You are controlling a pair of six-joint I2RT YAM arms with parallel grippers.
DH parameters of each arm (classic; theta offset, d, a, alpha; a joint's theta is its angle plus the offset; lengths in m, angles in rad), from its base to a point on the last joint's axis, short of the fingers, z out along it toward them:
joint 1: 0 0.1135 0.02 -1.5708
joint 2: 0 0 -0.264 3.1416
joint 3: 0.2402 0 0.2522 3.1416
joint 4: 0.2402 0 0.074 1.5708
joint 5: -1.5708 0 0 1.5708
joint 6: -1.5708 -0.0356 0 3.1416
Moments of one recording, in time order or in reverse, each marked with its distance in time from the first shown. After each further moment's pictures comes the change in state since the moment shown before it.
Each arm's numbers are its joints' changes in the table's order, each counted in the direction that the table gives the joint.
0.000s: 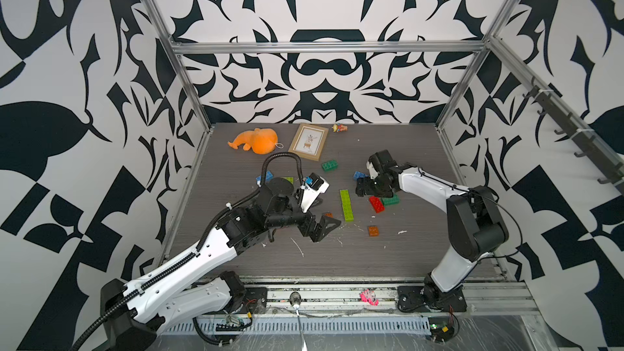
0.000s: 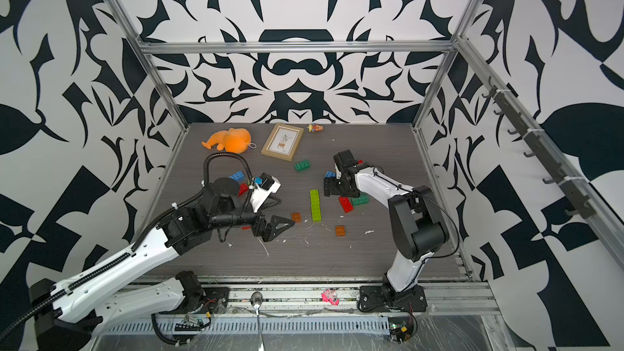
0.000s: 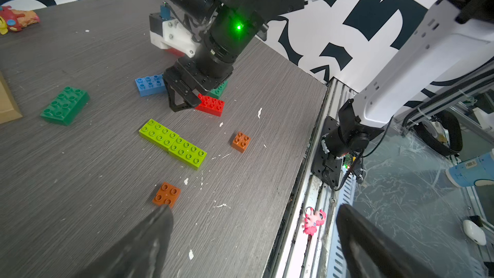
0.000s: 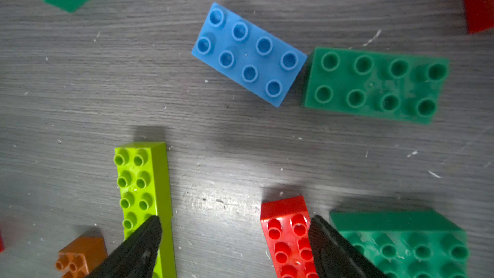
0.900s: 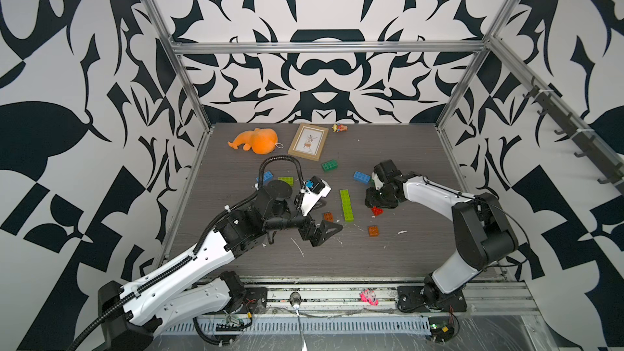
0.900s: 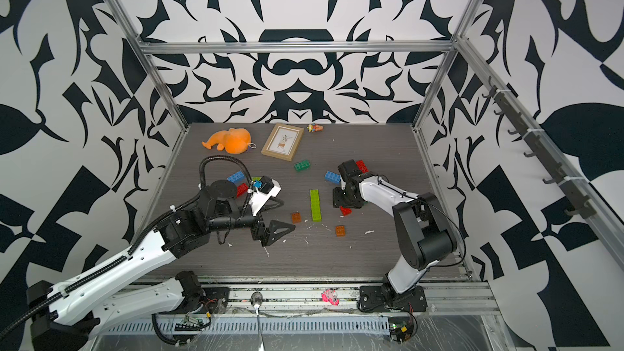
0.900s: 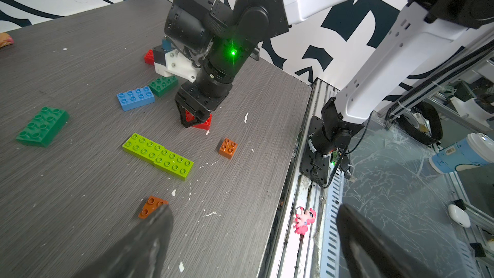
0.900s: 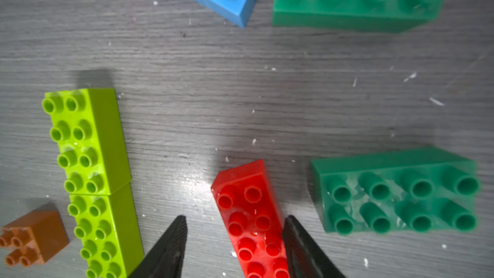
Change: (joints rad) left arm -0.034 -0.018 -0.010 -0.020 -0.039 -0.018; right arm -0.005 -0.089 -0.154 -0.001 -0.002 -0.019
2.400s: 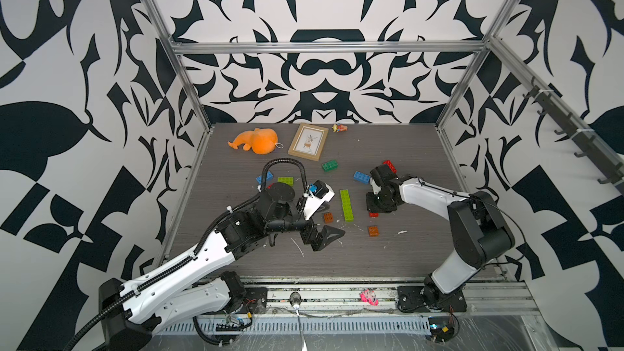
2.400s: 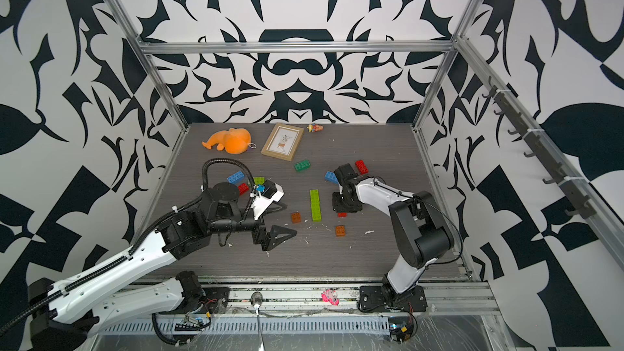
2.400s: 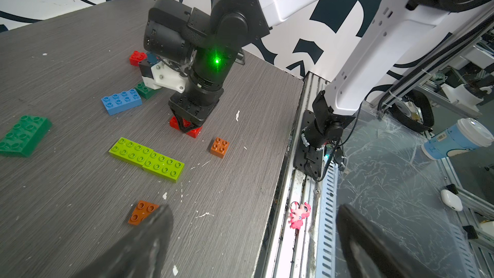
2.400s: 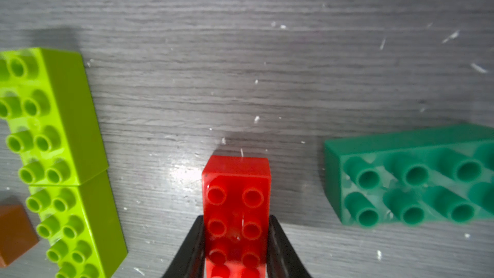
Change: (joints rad) left arm -0.033 0.002 0.000 0.001 -0.007 -0.019; right arm 0.035 0.020 -0.017 0.020 -0.032 -0.008
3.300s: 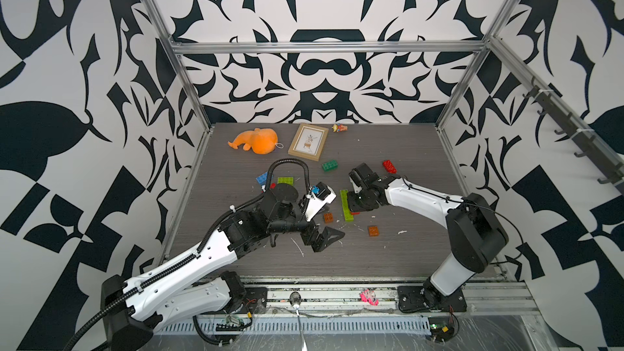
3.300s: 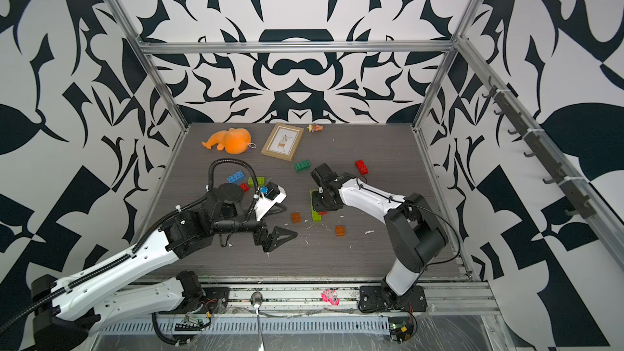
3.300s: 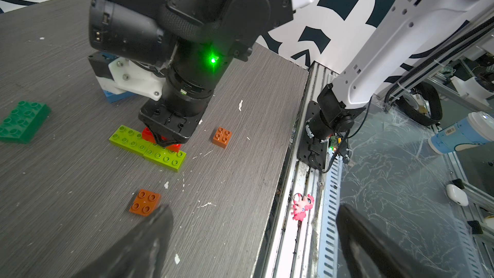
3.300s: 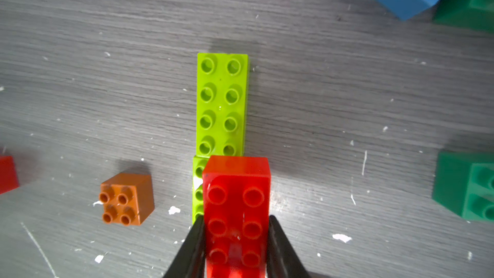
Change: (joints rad) left arm -0.010 0.019 0.000 0.031 0.019 -0.007; right arm 0.209 0.012 0.127 0.029 -0.028 -0.106
